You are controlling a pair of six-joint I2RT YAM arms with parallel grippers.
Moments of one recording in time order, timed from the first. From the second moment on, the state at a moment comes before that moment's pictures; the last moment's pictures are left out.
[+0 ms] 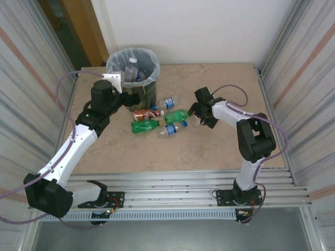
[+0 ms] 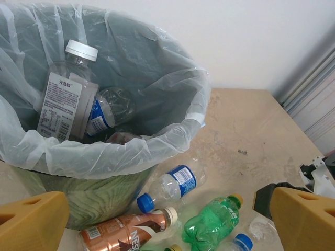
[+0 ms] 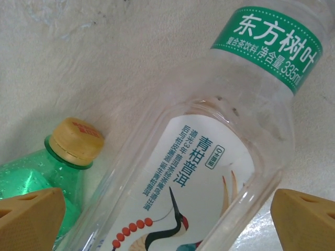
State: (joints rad) left arm -0.35 1.20 1.11 -0.24 0.05 -0.29; right arm 0.40 1.83 1.24 -0.57 0.13 0.96
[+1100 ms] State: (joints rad) left arm -0.35 1.20 1.09 -0.22 0.05 -0.32; right arm 0.38 1.83 1.16 -0.50 0.05 0.83
